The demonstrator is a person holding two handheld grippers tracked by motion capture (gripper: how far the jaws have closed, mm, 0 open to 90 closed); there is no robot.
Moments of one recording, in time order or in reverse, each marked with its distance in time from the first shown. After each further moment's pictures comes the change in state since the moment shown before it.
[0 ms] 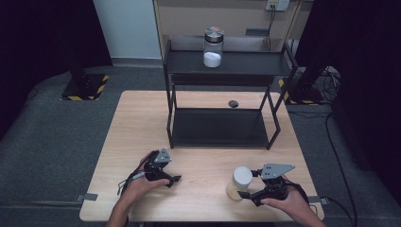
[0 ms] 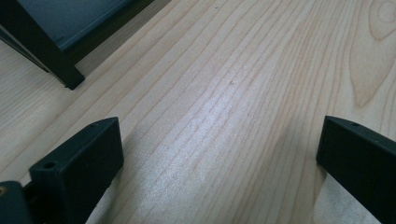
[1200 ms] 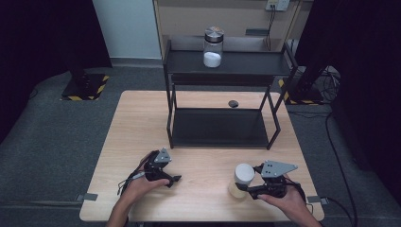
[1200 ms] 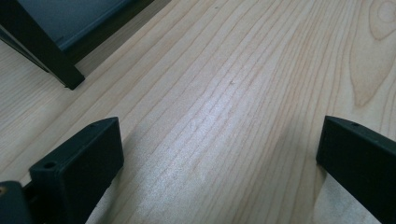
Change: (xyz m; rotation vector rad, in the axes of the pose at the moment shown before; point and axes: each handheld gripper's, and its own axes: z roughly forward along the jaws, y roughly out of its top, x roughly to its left) left arm 0.000 0.000 0.000 0.000 0.000 0.000; right arm 0.012 0.004 -0.007 -0.082 -0.080 -0.048
